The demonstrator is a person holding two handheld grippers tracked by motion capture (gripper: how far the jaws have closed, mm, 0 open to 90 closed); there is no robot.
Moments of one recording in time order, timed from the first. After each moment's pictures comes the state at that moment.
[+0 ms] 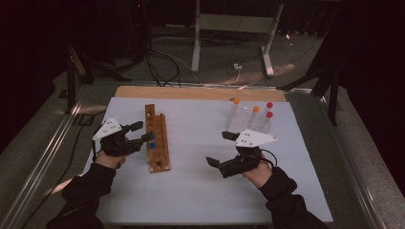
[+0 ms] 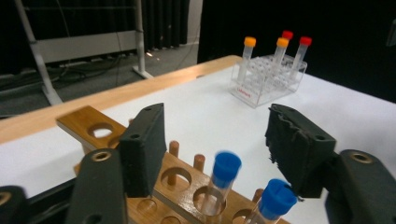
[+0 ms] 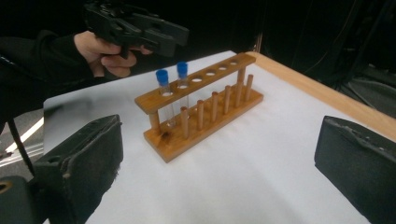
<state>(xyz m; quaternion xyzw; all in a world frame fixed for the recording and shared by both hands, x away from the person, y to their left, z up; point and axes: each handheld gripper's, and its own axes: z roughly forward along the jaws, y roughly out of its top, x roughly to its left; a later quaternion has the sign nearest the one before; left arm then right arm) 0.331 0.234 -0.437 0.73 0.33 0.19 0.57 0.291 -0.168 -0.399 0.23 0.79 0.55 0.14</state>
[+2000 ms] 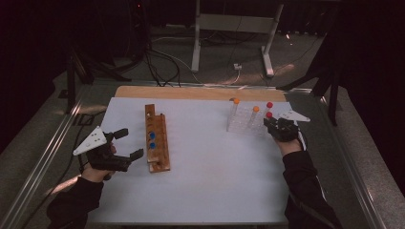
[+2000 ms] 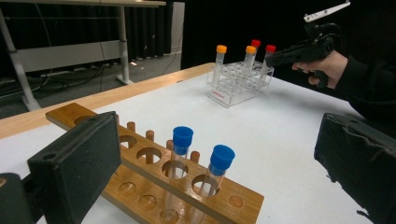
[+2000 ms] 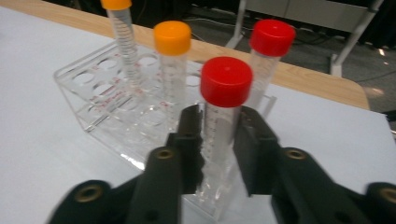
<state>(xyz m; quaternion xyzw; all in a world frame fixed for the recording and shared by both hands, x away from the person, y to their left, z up) 0.294 0.254 -0.436 0.73 0.30 0.17 0.59 0.406 -0.314 -0.471 0.48 0.72 0.40 0.29</state>
